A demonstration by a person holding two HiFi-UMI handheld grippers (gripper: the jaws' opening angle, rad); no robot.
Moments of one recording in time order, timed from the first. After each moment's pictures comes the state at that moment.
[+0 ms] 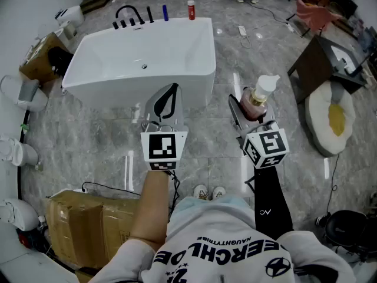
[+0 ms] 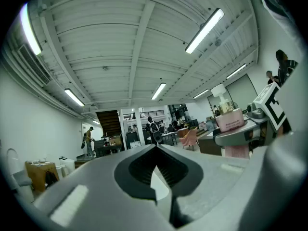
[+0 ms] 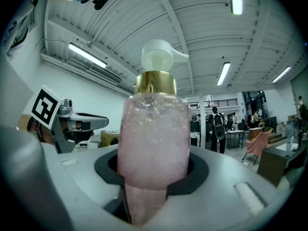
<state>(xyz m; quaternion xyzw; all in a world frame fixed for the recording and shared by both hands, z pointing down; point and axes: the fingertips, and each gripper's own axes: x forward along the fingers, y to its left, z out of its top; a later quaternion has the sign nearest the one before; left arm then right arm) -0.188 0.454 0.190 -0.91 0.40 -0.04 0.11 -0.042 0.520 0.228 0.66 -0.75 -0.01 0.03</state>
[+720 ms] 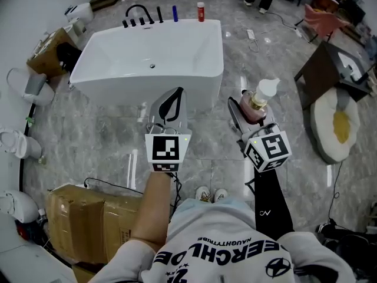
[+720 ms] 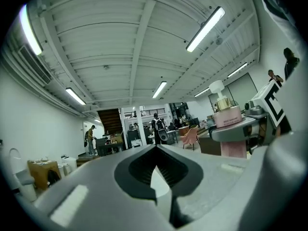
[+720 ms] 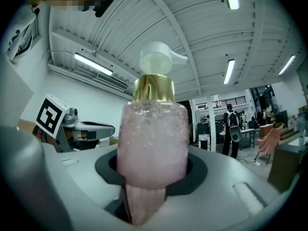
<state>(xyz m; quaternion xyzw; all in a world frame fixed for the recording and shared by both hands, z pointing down) -0.196 0.466 0.195 -0.91 0.40 -0.05 0.10 -0.065 0.525 0.217 0.62 -0.78 -0.01 0.00</state>
